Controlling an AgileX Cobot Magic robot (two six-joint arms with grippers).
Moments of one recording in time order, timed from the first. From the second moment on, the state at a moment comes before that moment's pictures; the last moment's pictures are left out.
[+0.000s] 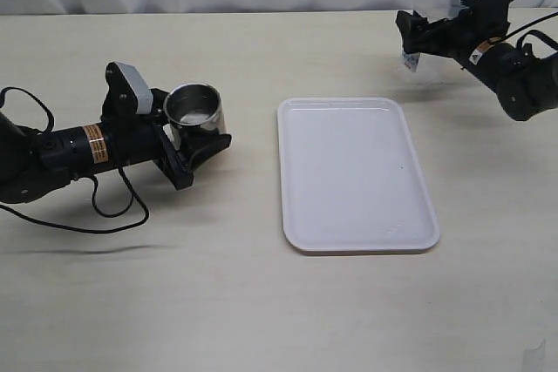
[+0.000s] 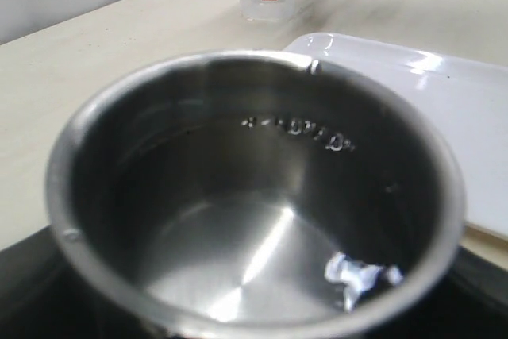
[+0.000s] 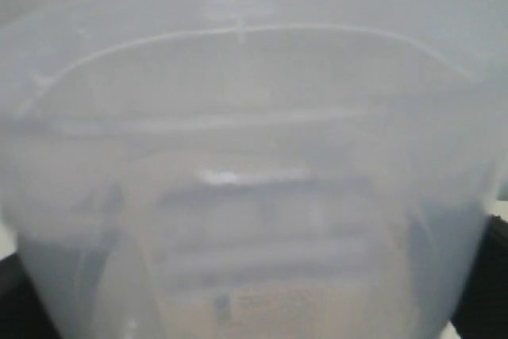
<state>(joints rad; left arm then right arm) -0.17 2.23 -0.80 0.91 -1.17 -0.16 -0.10 2.36 -1.33 -0.47 -0.85 0.30</state>
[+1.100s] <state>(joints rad) -0.17 2.23 -0.80 0.89 -1.17 -0.15 -0.10 2.22 -1.33 -0.48 -0.65 0.30</state>
